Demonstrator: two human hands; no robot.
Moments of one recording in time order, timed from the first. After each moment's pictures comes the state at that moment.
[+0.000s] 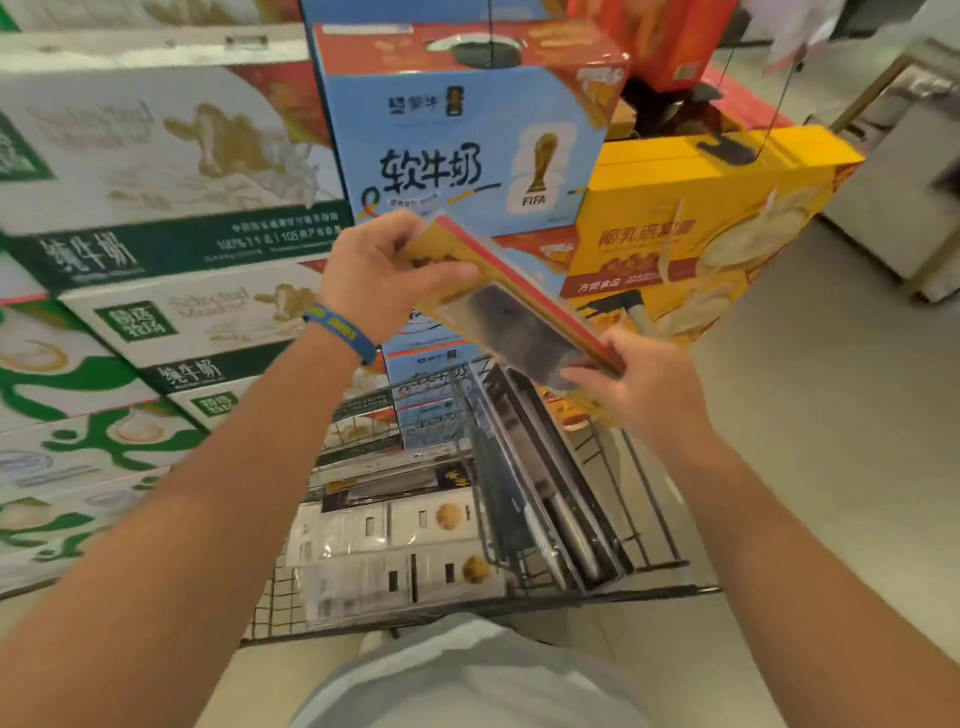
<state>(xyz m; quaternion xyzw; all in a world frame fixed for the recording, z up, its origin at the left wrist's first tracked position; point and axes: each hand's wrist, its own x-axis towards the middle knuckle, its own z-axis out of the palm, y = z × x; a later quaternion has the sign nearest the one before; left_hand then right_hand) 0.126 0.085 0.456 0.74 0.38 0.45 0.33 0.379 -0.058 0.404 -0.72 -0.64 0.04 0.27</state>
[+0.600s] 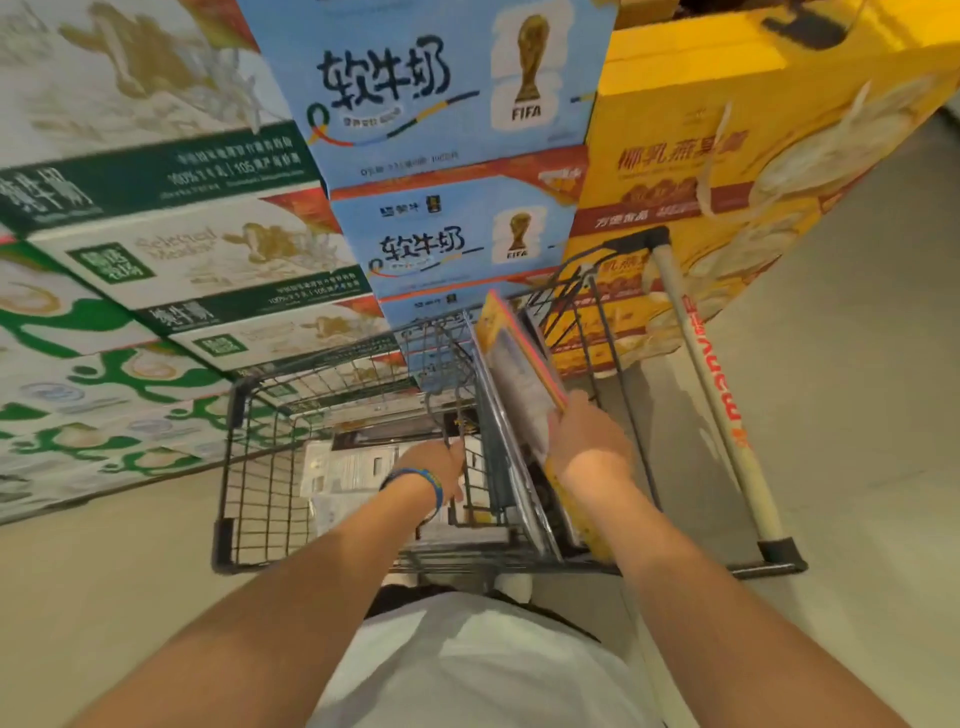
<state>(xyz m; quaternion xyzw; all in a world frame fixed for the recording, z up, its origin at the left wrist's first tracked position) 0.183 -0.022 0.224 0.64 0.63 -0.24 0.36 0.374 -0.068 0.257 -0.83 -0.48 0.28 0.03</state>
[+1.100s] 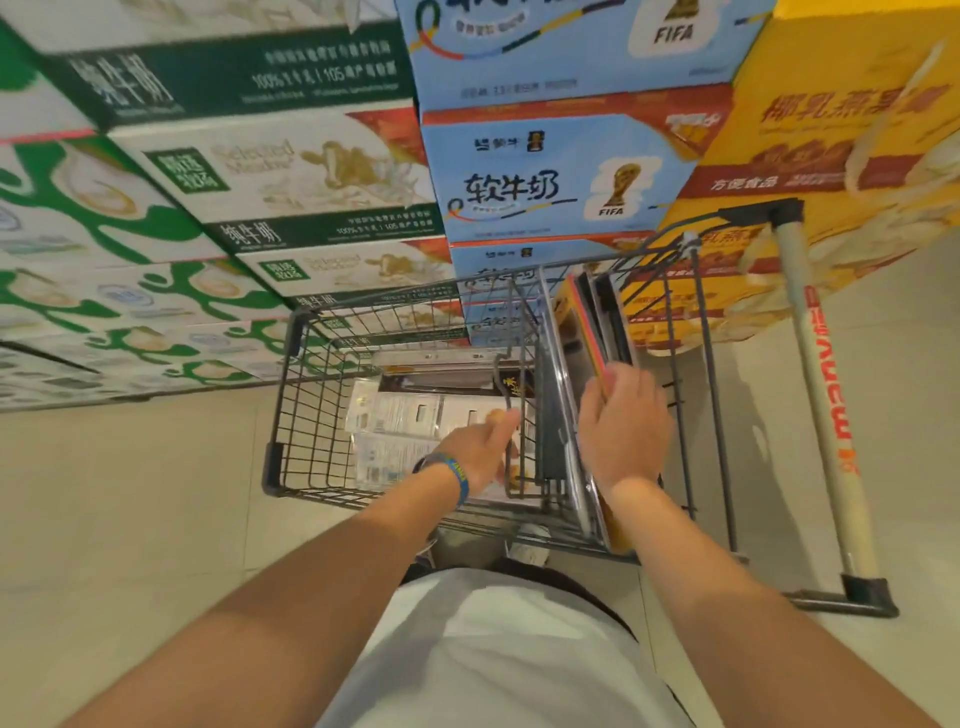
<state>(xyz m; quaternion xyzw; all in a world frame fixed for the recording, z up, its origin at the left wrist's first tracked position) 0.148 -0.053 0.218 0.58 0.64 -0.09 0.49 0.329 -0.070 0.240 -0.81 -0.52 0.17 0.20</state>
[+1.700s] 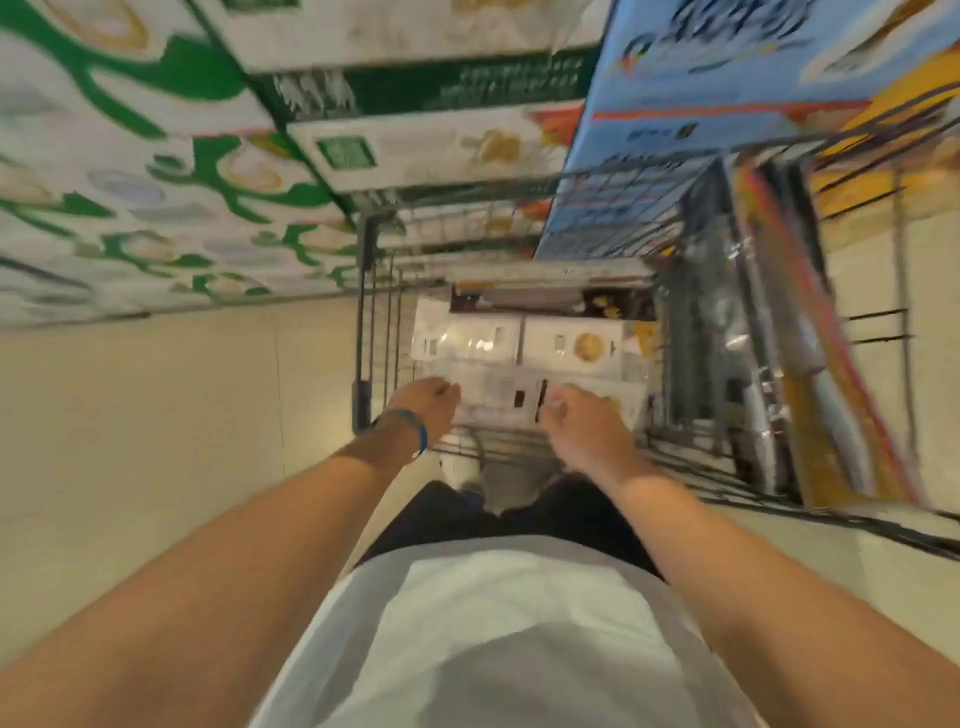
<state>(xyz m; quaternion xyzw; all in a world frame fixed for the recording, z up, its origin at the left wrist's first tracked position) -0.084 -0.038 0.116 0.52 0.70 -0.11 0.49 0.132 -0.085 0.140 -0.73 -0.53 0.44 -0.01</state>
